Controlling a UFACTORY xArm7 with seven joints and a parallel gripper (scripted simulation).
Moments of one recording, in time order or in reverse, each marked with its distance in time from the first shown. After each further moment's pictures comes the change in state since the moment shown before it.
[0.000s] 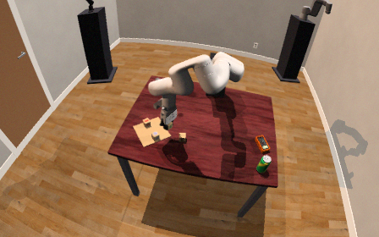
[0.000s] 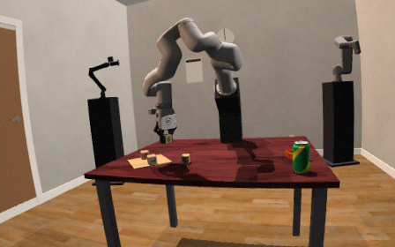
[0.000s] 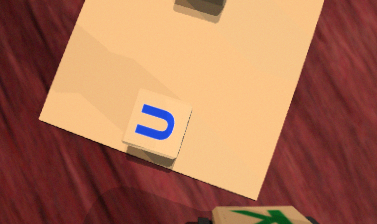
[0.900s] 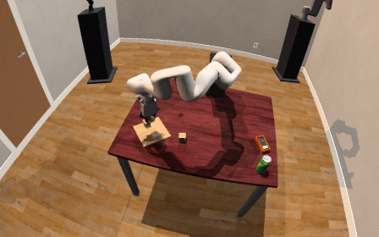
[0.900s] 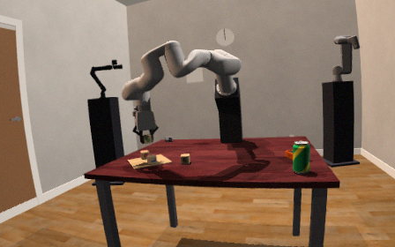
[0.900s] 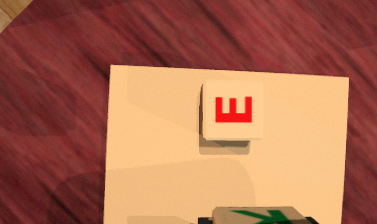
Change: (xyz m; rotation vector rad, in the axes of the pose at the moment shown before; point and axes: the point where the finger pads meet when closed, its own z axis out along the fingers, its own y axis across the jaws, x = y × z) arm 0.125 -0.035 0.011 -0.020 -0.051 0.300
